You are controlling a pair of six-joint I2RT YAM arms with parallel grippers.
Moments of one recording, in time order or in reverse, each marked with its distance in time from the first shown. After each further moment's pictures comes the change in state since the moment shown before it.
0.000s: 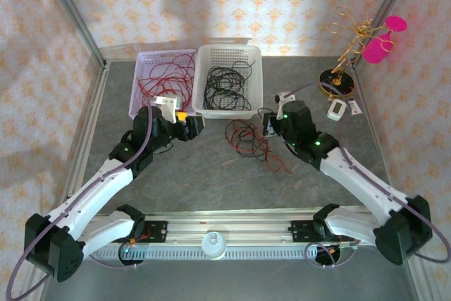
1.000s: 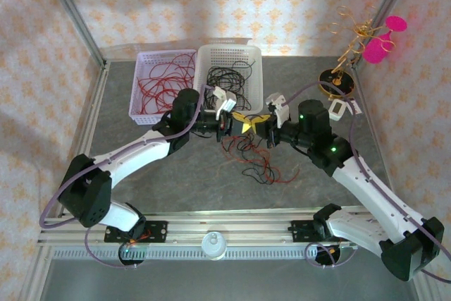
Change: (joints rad) left arm -0.167 0.446 0.222 0.417 0.640 0.133; right arm -0.026 -0.104 0.032 -0.017 -0.504 -0.331
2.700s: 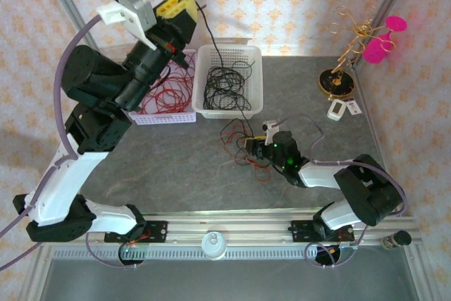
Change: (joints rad) left arm -0.203 -0.128 1.032 -0.477 -1.004 0.253; right arm 0.049 0.470 -0.514 0.899 0.370 0.386
